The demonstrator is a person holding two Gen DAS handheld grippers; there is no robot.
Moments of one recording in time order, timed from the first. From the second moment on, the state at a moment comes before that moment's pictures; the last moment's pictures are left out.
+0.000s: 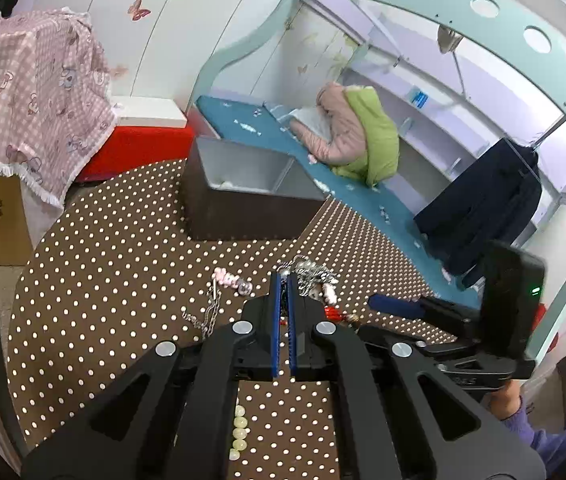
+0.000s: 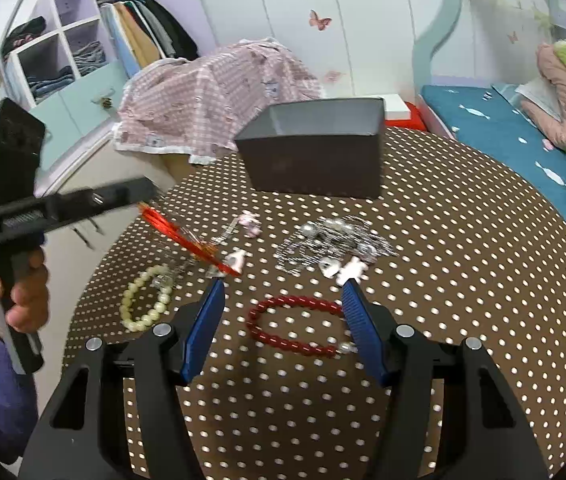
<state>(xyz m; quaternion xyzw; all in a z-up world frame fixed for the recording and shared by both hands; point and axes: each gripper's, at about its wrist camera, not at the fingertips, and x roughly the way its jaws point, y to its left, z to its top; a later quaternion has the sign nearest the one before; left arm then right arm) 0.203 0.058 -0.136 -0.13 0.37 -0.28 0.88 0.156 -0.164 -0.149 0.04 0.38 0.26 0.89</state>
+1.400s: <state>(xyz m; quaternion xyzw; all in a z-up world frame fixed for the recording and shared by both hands) 0.177 0.005 -0.188 0.00 0.42 -0.30 0.86 0.136 -0.166 -0.092 -0.02 0.30 0.24 0.92</state>
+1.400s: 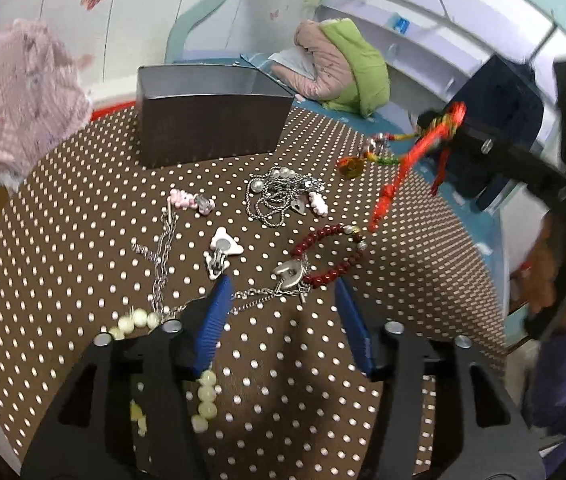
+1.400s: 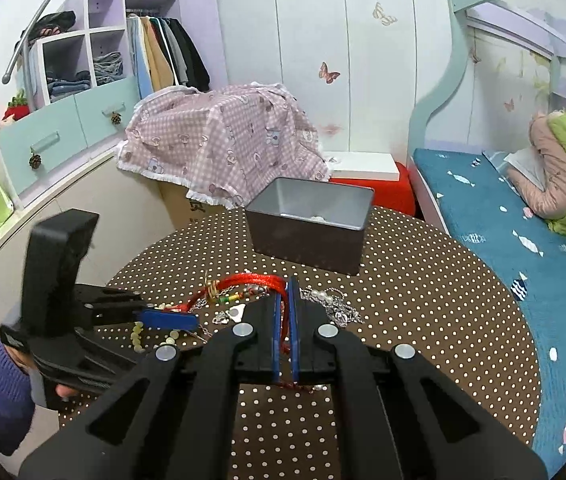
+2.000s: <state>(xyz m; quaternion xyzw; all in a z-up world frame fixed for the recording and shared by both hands) 0.206 -0.025 -0.209 0.11 0.44 -0.26 0.85 0.141 -0.175 -0.102 0.00 0.32 0.24 0.92</state>
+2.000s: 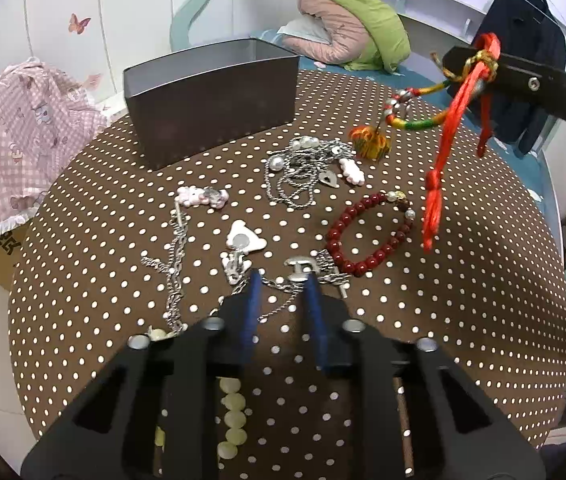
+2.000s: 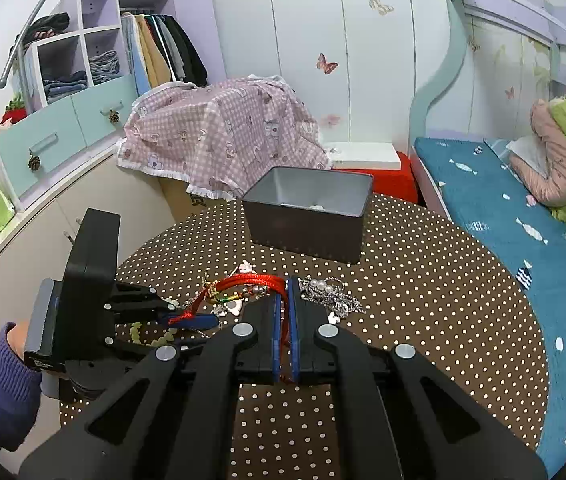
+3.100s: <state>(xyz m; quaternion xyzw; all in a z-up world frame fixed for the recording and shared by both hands) 0.181 0.030 -0.081 -0.04 0.34 -0.32 0.89 0.154 -0.187 -0.080 0.02 0.30 0.25 0.92</state>
